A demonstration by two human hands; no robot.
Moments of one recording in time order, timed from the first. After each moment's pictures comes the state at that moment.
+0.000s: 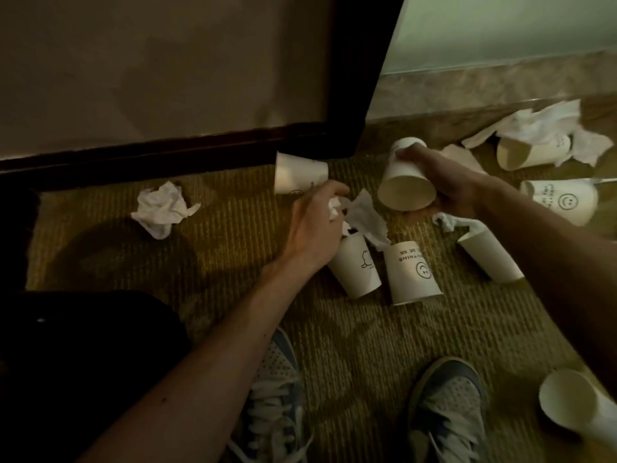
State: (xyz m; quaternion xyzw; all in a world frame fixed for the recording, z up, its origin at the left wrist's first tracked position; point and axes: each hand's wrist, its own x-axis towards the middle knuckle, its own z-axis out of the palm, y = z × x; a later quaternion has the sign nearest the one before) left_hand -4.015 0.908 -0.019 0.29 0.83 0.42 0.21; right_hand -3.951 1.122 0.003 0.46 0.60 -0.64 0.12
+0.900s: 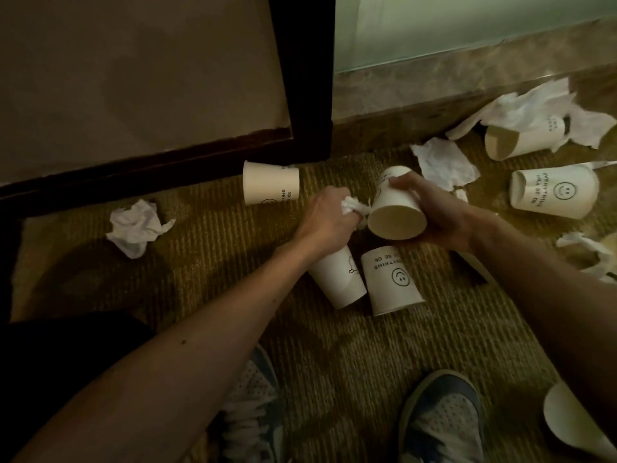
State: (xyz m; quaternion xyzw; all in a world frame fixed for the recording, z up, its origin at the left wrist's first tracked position) left_hand -4.007 0.976 -0.038 0.30 0.86 0.32 0.28; right_hand -3.906 1.131 -0.029 0.45 0.49 -0.73 0.13
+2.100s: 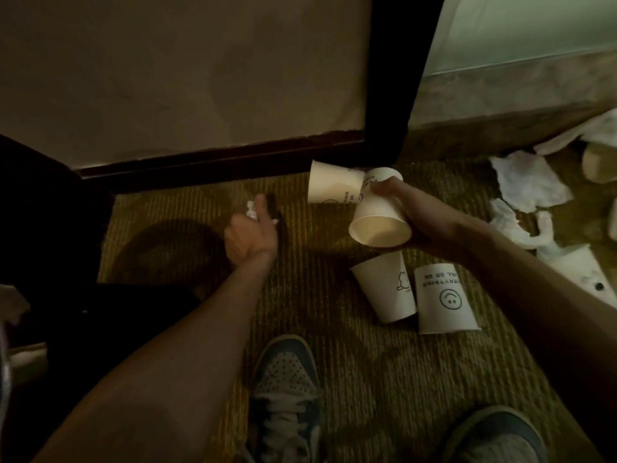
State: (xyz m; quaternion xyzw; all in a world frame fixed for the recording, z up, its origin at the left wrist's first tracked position) left_hand -4.091 0.845 -0.070 -0.19 0.94 0.29 0.07; right_hand -3.974 1.059 -0.020 0.30 0.59 -0.73 0.19
